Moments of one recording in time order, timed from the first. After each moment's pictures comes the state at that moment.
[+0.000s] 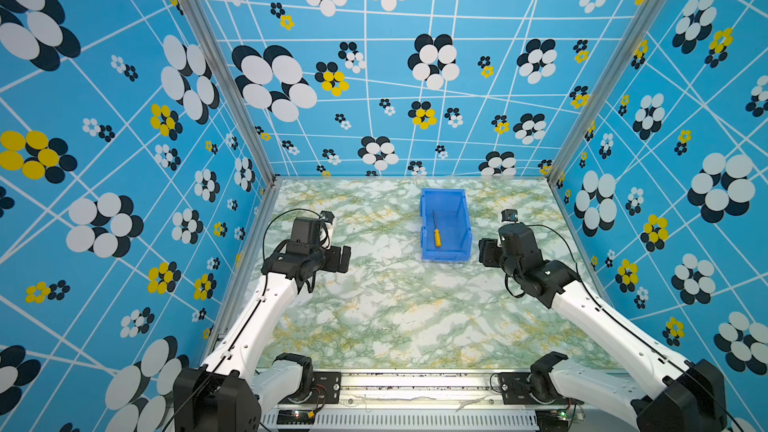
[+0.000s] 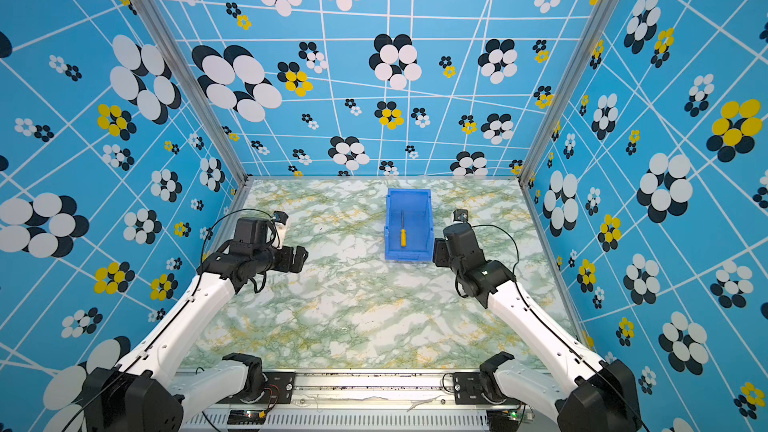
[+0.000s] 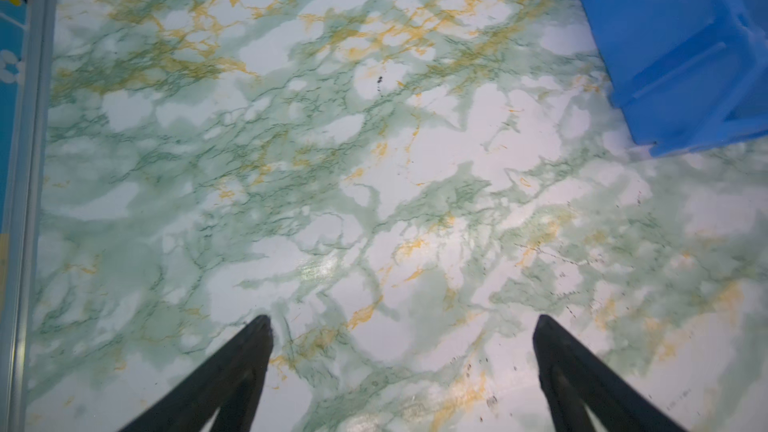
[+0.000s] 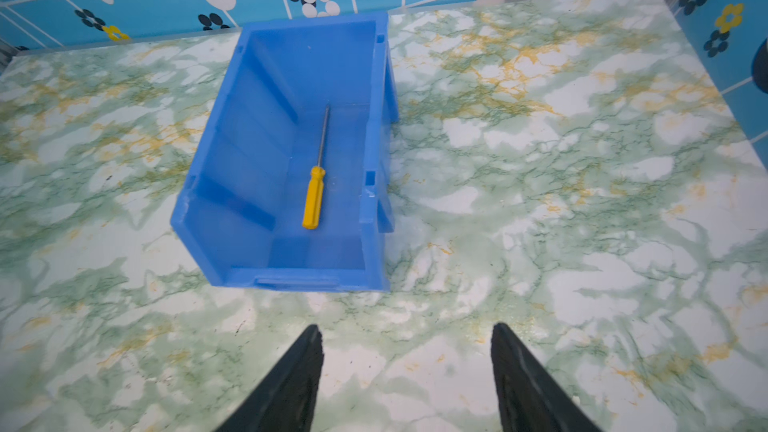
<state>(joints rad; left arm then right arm) -0.14 1.11 0.84 -0.57 0.07 -0.02 0.47 1.07 0.79 -0.40 0.36 0.35</state>
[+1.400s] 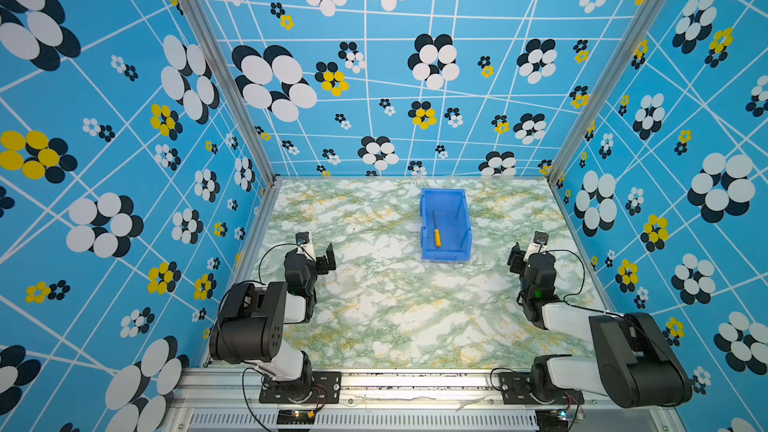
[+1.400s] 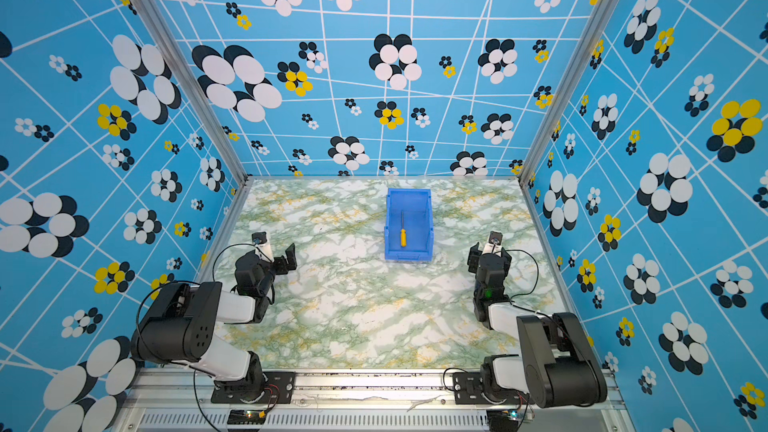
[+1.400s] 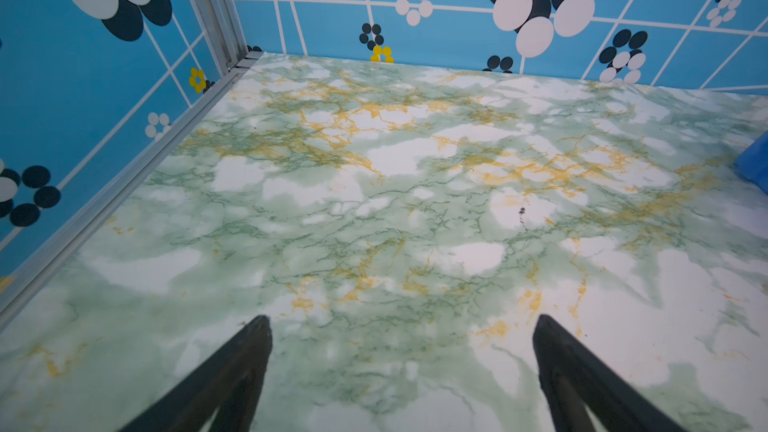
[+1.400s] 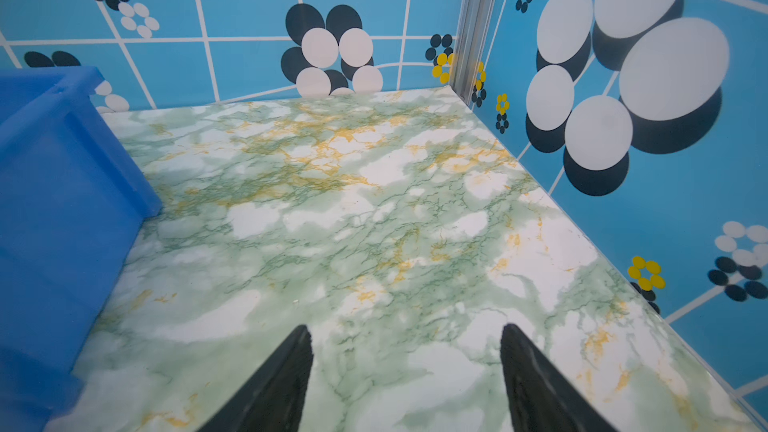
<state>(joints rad) 0.04 1.56 0.26 1.02 0.04 -0.06 0.08 1.37 0.26 0.81 0.41 0.04</state>
